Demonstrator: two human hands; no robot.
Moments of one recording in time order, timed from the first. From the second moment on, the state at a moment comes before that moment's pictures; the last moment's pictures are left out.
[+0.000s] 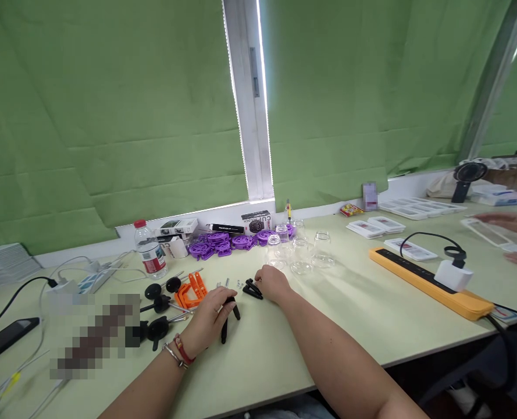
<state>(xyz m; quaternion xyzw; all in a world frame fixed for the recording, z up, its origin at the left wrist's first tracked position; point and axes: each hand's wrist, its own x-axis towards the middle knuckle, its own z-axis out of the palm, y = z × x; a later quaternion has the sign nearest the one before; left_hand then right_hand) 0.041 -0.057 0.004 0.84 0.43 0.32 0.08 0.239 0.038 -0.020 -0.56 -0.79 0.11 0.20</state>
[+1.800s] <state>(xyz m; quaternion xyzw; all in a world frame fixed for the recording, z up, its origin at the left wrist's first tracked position) 0.042 -0.059 0.008 0.84 0.42 0.33 0.08 0.236 0.042 -0.024 -0.55 -0.81 0.09 0.19</state>
